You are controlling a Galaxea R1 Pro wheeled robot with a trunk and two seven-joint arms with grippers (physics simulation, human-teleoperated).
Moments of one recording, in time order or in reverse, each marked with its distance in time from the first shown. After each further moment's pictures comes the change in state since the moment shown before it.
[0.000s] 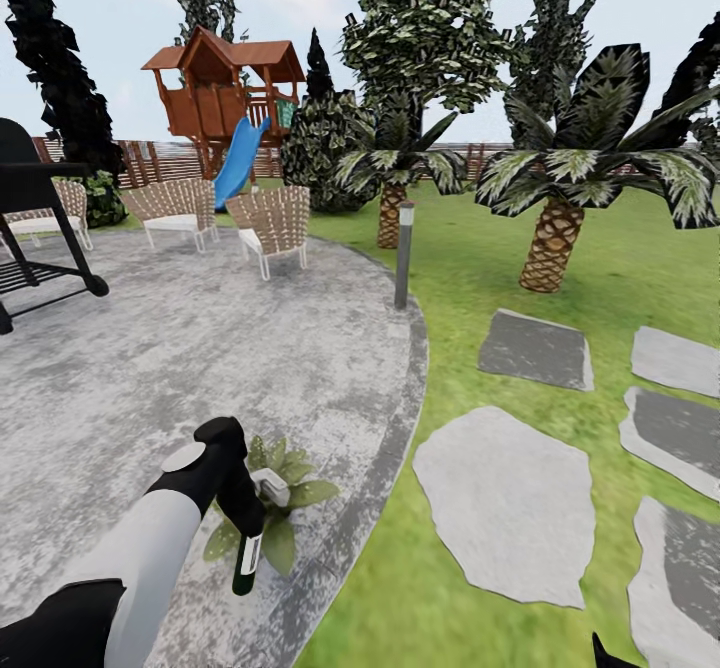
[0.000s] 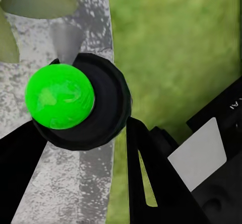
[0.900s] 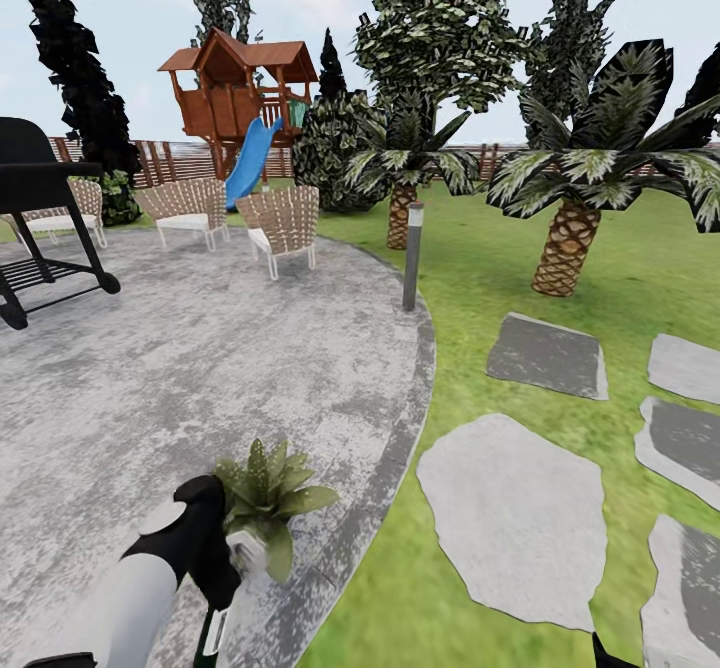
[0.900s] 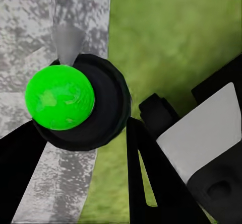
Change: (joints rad) left arm 0.177 0.045 0.017 0.000 0.011 -0.002 0.095; right arm 0.000 0.000 0.000 0.001 0.000 0.000 -0.001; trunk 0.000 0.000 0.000
